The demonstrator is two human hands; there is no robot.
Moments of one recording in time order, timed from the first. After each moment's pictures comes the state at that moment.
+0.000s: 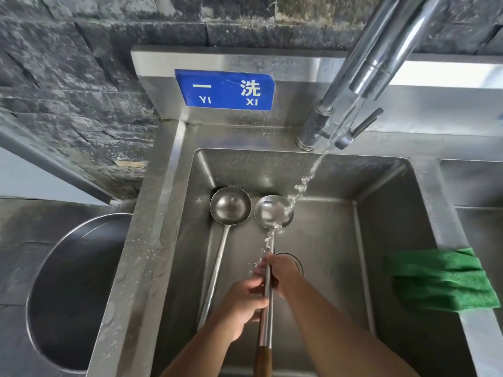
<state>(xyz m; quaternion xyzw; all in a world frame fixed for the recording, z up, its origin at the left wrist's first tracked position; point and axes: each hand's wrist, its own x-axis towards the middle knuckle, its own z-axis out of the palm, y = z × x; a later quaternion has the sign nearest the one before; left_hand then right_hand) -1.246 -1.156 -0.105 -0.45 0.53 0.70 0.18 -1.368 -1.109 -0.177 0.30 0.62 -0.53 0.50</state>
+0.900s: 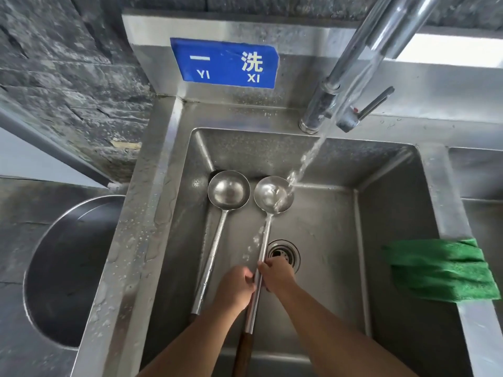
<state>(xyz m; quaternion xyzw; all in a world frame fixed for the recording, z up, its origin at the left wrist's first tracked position) -1.241 -1.149 -0.165 -0.45 0.75 0.44 0.21 -1.339 -1.073 -0.200 -0.04 0.85 -0.24 0.47</state>
